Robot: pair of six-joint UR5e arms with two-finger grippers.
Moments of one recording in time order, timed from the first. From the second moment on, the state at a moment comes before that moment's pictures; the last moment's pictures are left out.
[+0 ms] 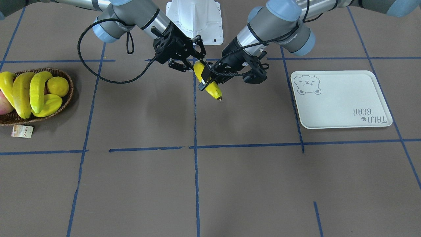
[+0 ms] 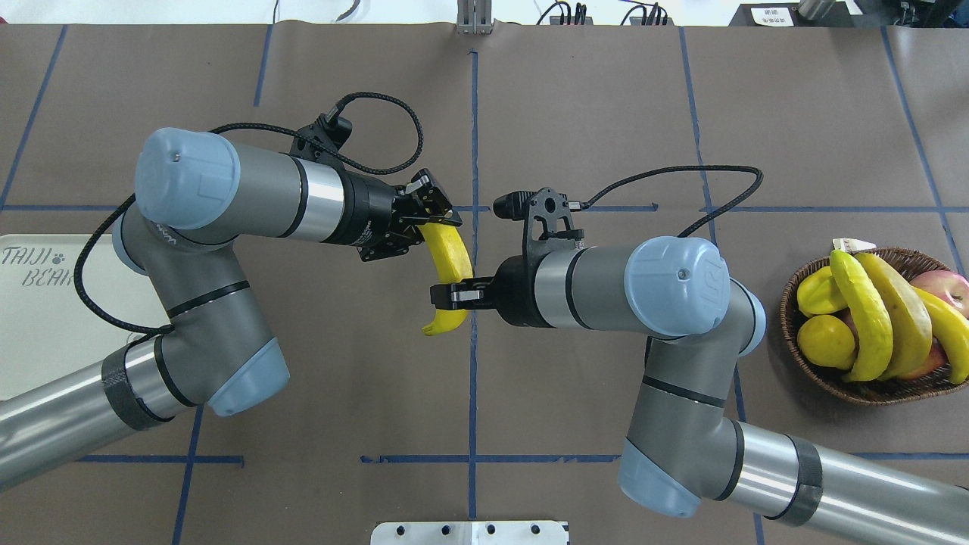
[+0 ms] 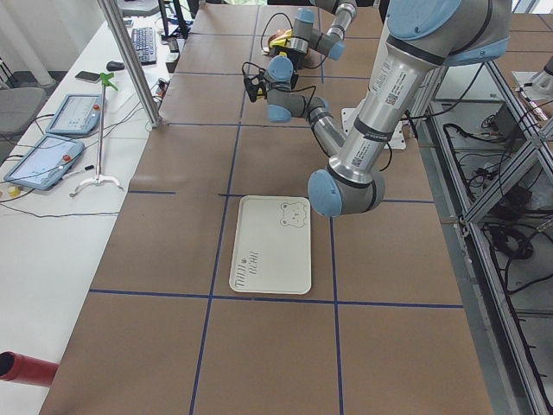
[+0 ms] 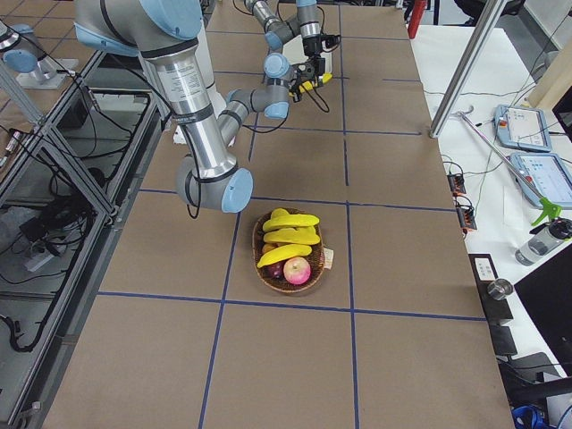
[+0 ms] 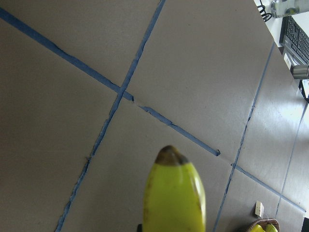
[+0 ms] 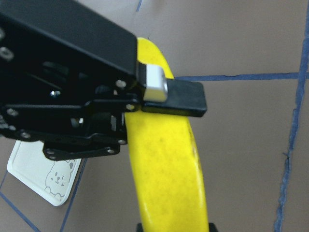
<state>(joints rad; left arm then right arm) -0.62 -2.14 -1.71 -2.36 -1.94 -1.89 0.43 -1.05 1.79 -0.85 1.76 1.25</state>
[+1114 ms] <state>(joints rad) -0.68 -2.01 -1.81 -2.11 -1.95 -1.80 0.61 -1.09 2.01 -1.28 2.02 1.24</state>
